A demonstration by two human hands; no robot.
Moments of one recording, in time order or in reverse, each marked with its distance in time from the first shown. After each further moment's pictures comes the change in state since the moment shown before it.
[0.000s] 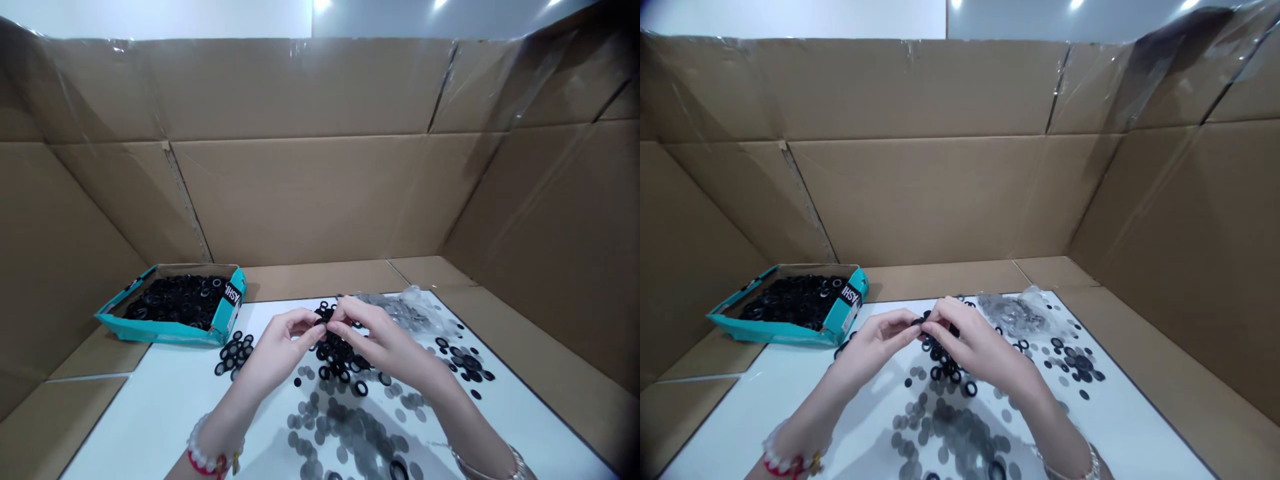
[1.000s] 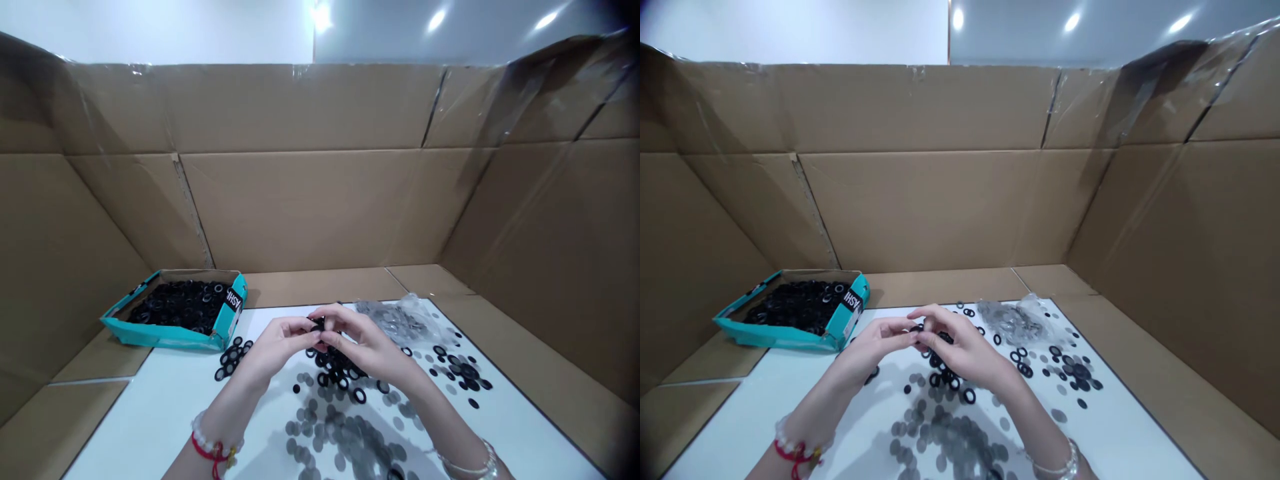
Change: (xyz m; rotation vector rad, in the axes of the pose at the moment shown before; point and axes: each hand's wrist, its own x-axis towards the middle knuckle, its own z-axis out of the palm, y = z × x) left_hand 0.001 0.004 -0.008 -0.207 -0.072 -0.139; right_hand 0.005 0.013 0.018 0.423 -0.020 -0.046
